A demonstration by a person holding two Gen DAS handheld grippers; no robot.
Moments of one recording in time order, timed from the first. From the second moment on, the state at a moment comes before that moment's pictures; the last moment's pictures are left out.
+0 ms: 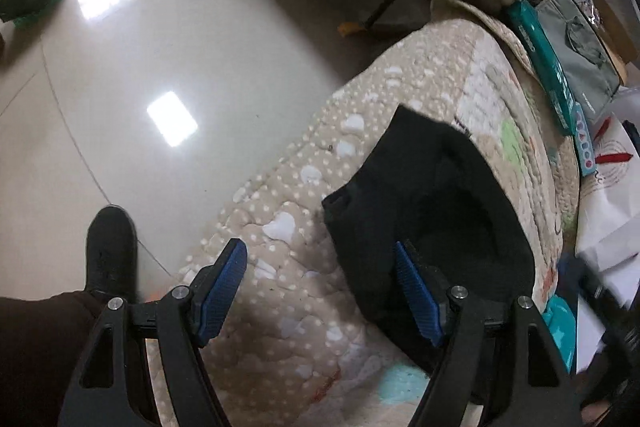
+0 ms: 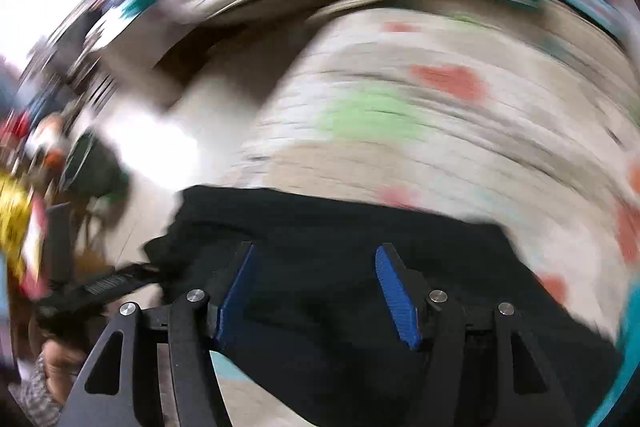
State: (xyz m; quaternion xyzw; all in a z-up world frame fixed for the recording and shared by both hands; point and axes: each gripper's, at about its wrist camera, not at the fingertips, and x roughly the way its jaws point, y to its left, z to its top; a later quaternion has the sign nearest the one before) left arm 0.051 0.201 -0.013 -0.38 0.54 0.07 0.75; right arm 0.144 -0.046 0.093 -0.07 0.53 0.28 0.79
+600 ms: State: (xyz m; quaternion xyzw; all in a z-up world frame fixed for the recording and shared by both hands) left arm 0.040 0.212 -0.021 -0.43 0.52 0.09 0.74; right arm 0.163 0.125 0.004 -0.29 0.55 0.39 0.68
